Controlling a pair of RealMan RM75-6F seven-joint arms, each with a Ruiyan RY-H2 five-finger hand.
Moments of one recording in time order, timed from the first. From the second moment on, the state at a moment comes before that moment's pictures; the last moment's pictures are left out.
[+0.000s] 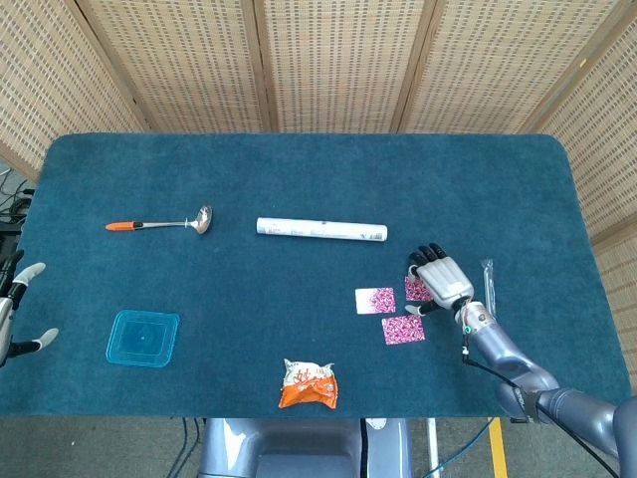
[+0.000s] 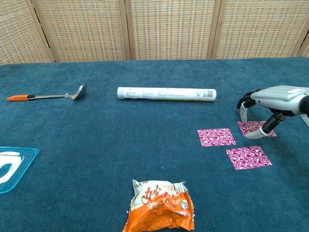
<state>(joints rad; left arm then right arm) -0.14 -0.98 -0.08 -1.78 1.33 1.39 0.13 0.72 -1.51 0.09 -1.14 -1.28 0.73 -0.11</state>
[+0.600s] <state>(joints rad) -0.14 -0.98 -0.08 -1.75 1.33 1.38 0.09 0.73 -1.54 0.11 -1.22 -1.21 0.77 -0.24</state>
